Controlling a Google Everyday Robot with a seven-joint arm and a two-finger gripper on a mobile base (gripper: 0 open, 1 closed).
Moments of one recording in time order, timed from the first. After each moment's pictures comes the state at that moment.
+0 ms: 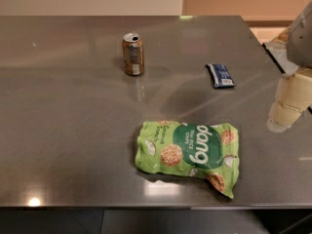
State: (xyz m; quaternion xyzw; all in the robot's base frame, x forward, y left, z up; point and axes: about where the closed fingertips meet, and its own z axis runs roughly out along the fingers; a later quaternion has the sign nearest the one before) arm 0.438 -0.217 0.976 -0.60 0.78 -0.03 0.16
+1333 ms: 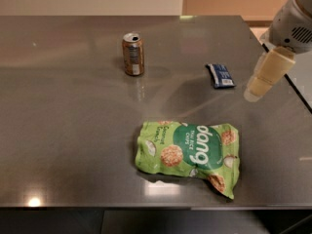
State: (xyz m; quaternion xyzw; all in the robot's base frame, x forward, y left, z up) arm 0.513 -0.223 0.962 -0.53 0.83 0.01 0.18
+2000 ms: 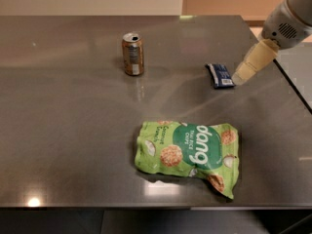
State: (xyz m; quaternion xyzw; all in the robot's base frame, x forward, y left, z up) arm 0.579 -0.234 0.939 -0.46 0.86 0.06 0.22
